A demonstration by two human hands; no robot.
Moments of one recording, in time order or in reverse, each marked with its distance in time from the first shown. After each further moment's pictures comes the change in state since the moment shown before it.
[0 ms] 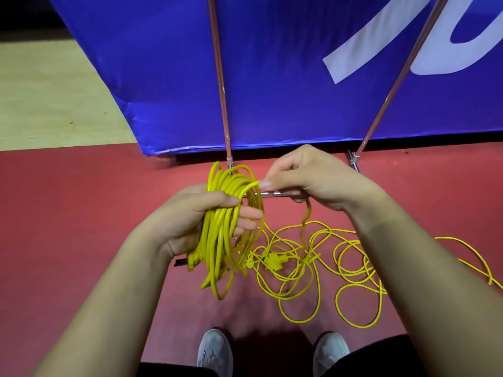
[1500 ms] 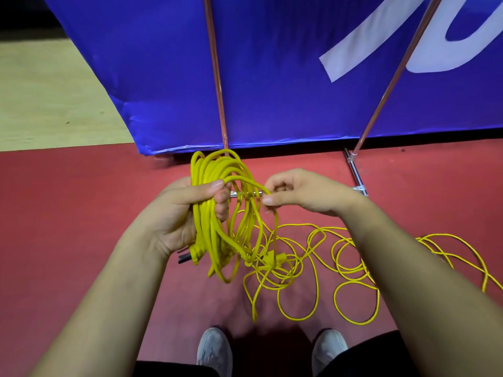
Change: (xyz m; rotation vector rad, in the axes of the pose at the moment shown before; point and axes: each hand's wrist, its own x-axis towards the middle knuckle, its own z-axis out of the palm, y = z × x) left_hand 0.010 -0.004 -0.020 -0.227 -0.222 0.195; right_hand 0.011 0.051 -0.005 -0.119 -0.153 0.014
